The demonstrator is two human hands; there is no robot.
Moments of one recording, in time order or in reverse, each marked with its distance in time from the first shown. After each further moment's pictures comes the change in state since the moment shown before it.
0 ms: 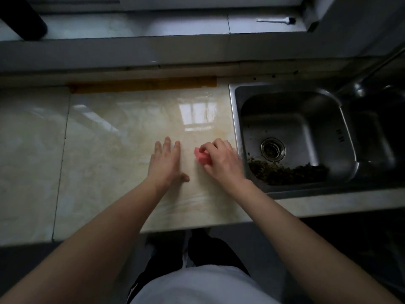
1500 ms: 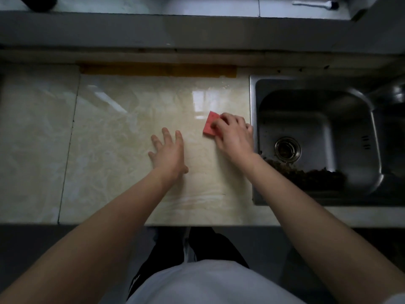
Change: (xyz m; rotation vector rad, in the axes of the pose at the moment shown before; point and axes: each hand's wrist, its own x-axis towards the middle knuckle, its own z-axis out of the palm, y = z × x) left_hand 0.009 -0.003 -0.004 -0.038 -0.073 -0.222; right_hand 0.074 0.020 0.008 -0.119 -0.154 0.019
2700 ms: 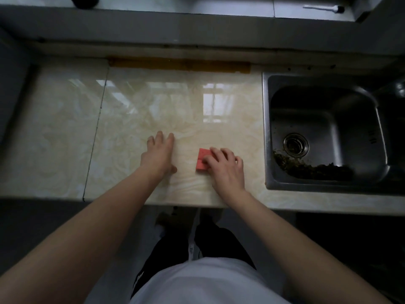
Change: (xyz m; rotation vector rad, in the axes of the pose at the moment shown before) left_hand -0.041 -0.096 0.010 0.000 0.038 0.071; right_hand -0.123 -0.075 0.065 -0.091 -0.008 -0.039
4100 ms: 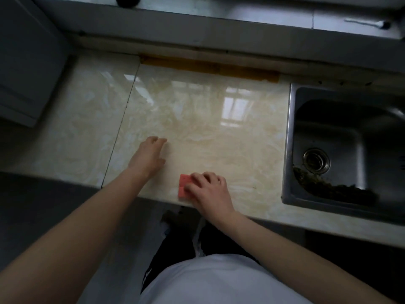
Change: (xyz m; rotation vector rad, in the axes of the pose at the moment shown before) left_hand -0.020 -0.074 -0.004 -0.168 0.165 -0.079; right_hand -0.027 -0.059 0.025 -0.004 -0.045 -0.416
